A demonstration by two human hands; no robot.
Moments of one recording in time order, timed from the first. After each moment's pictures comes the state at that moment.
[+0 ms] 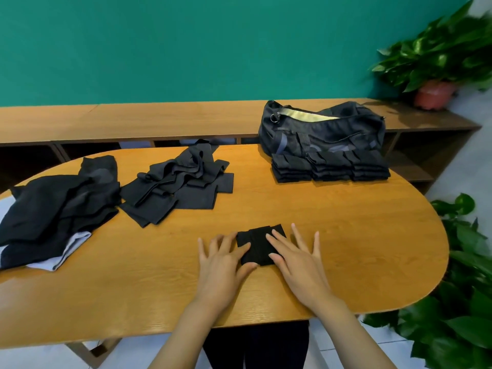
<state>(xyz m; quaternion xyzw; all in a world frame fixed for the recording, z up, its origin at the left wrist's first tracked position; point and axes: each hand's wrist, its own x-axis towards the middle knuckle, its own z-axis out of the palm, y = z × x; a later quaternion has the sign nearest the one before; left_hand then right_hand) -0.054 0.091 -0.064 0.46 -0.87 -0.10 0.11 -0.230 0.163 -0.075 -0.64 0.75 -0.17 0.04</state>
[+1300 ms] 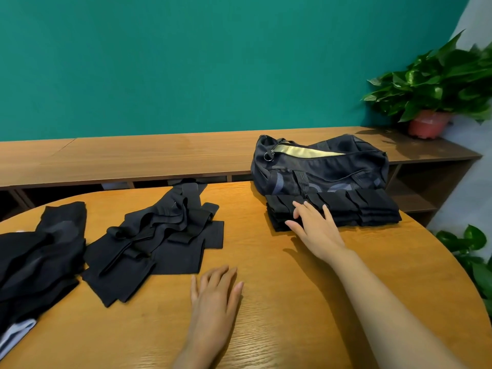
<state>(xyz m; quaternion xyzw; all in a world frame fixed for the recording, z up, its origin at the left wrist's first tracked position) -0.098 0.000 -0.070 0.50 -0.83 -0.19 0.15 -0.372 0.000 -0.022 -0.60 0.78 -0.17 0.02</state>
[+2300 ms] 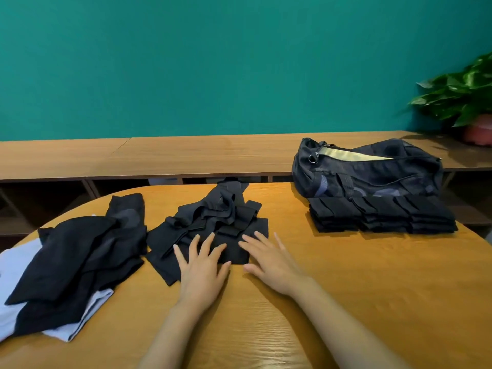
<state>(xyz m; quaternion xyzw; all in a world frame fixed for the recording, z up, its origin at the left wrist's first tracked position) -0.003 -0.071 -0.063 0.54 -0.82 -0.03 0.17 -0.191 -0.031 -0.044 -0.76 0.64 -0.08 0.08</state>
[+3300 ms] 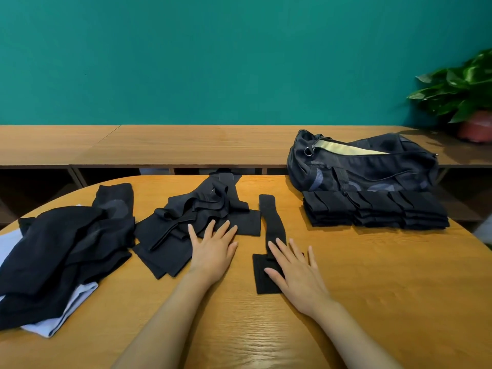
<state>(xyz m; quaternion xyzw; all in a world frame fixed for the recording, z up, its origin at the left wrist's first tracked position) -0.047 -0.103 -0.068 0.51 -0.86 -0.02 0.05 -0.233 0.021 -0.081 -0.67 0.74 -0.07 0.06</state>
